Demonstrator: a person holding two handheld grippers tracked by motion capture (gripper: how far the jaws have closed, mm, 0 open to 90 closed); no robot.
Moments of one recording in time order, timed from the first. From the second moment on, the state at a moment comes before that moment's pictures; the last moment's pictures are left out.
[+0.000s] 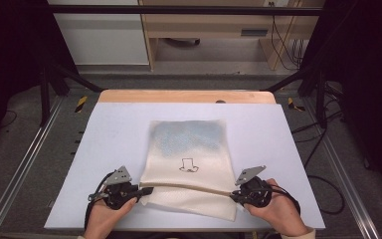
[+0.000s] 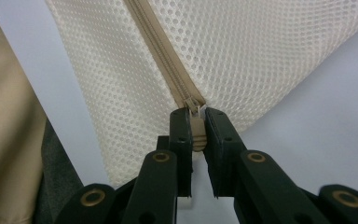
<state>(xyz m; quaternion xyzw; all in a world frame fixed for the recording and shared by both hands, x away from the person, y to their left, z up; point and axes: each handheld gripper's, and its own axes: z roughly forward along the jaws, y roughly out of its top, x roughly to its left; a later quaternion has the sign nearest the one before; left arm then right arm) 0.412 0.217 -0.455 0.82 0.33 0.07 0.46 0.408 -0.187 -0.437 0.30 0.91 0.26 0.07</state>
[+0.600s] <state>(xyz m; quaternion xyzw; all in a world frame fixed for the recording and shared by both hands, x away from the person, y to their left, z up) 0.408 0.216 -0.453 0.83 0.36 0.09 0.42 0.409 -0.184 -0.435 0.32 0.90 0.28 0.08</state>
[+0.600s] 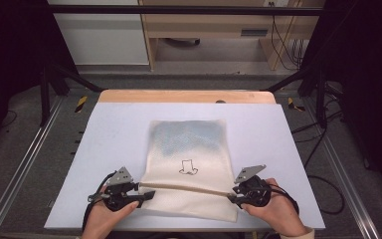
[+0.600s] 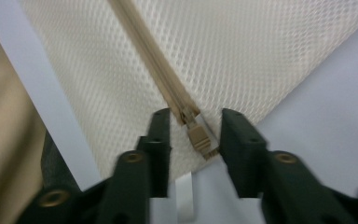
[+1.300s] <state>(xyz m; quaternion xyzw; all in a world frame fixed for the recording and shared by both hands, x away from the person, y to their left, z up) 0.431 0.272 -0.418 0.85 0.40 0.17 0.31 0.441 -0.218 -0.410 0.44 0.82 0.32 0.19</state>
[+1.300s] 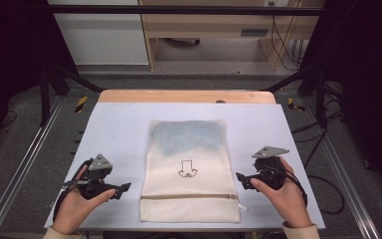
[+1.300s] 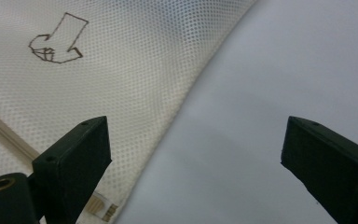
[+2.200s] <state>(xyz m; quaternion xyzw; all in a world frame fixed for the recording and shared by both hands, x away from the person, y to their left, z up) 0.438 0.332 -0.456 0.81 0.44 0.24 0.29 0.421 -0.283 -0.464 0.53 0.76 0.32 0.20</state>
